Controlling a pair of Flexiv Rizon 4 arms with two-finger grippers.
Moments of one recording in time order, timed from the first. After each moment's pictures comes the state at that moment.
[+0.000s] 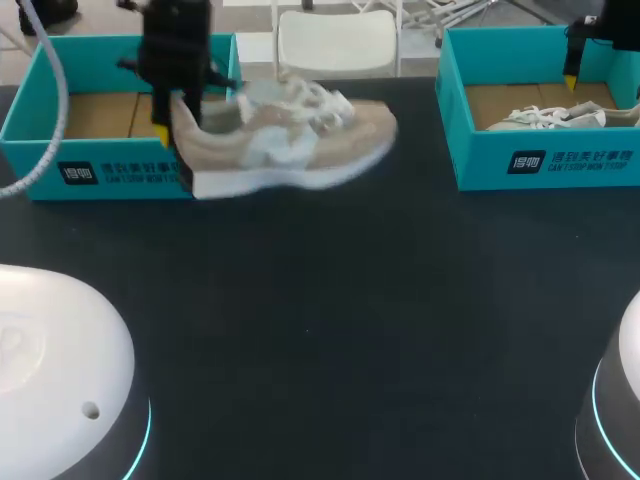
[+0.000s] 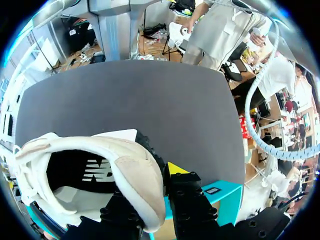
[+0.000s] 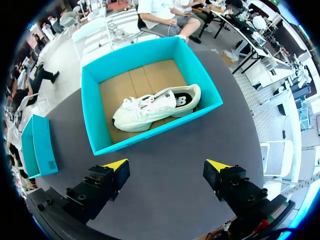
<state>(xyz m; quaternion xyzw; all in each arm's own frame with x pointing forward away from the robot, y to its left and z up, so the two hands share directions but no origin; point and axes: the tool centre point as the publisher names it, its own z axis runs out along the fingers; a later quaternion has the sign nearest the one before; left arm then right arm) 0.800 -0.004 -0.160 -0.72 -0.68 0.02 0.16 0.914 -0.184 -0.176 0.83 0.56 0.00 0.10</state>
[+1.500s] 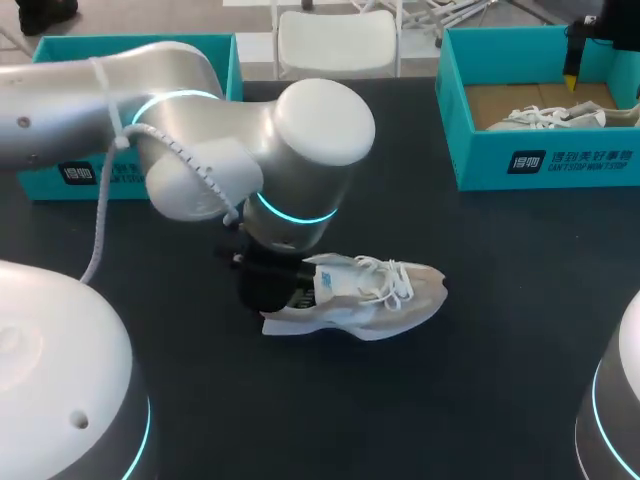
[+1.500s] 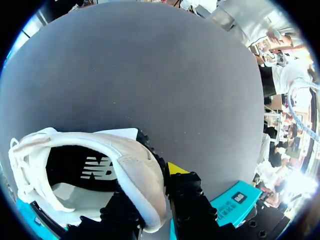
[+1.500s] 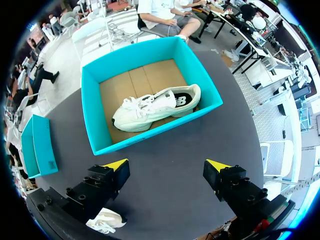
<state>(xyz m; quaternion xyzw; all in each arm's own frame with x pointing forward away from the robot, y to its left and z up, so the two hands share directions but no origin) 0.723 -0.071 -0.357 -0.72 -0.68 -0.14 0.07 0.914 -0.184 -0.176 0.83 0.55 0.00 0.10</state>
